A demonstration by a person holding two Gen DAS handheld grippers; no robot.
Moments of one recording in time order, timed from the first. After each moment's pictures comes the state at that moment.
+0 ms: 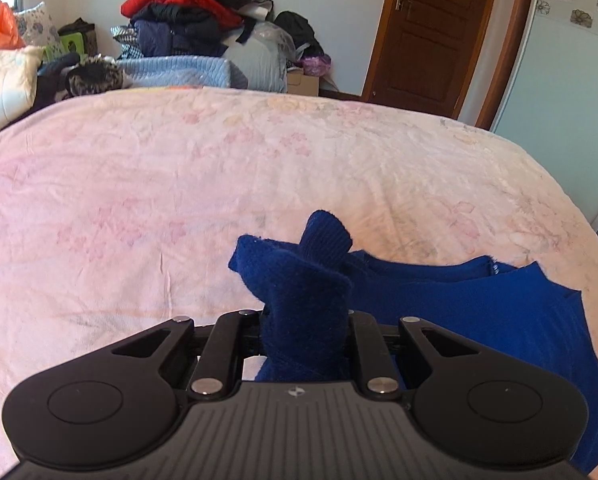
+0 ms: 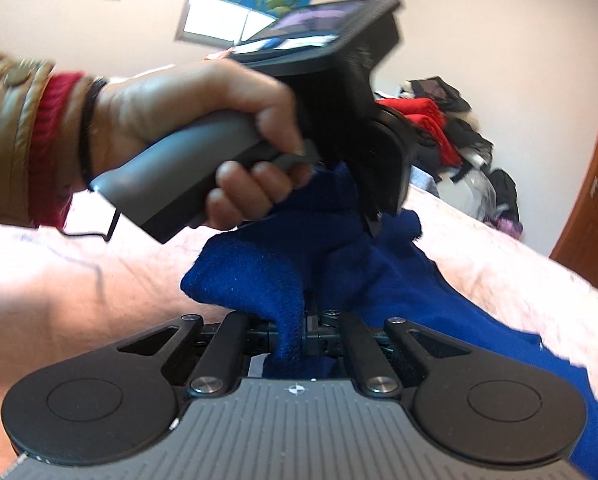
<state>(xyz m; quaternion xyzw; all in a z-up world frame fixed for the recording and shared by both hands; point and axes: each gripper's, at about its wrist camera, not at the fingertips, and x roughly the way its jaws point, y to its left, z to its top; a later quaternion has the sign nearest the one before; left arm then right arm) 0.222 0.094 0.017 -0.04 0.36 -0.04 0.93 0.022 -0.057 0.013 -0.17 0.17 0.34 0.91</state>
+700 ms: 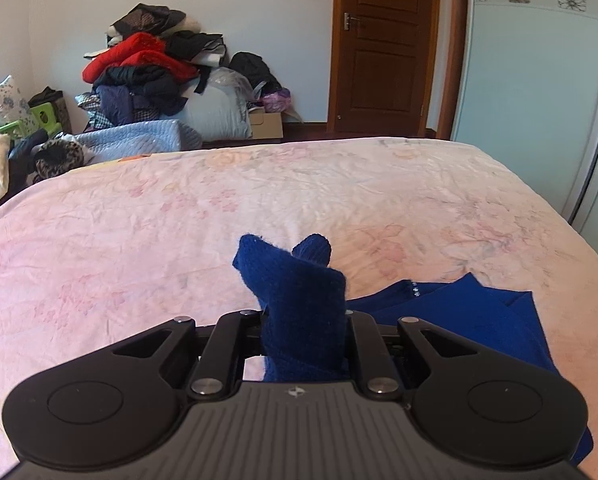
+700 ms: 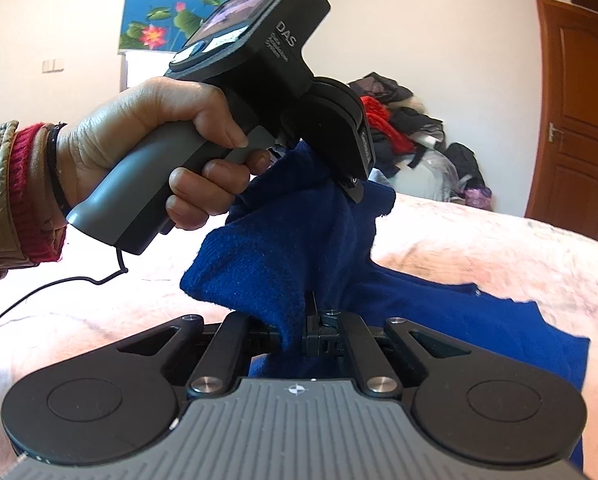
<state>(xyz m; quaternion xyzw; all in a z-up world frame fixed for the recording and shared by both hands) 0.206 0.001 0.058 0.03 0.31 -0.07 0.95 0.036 -0.143 0.024 -0.06 0.17 0.30 0.94</state>
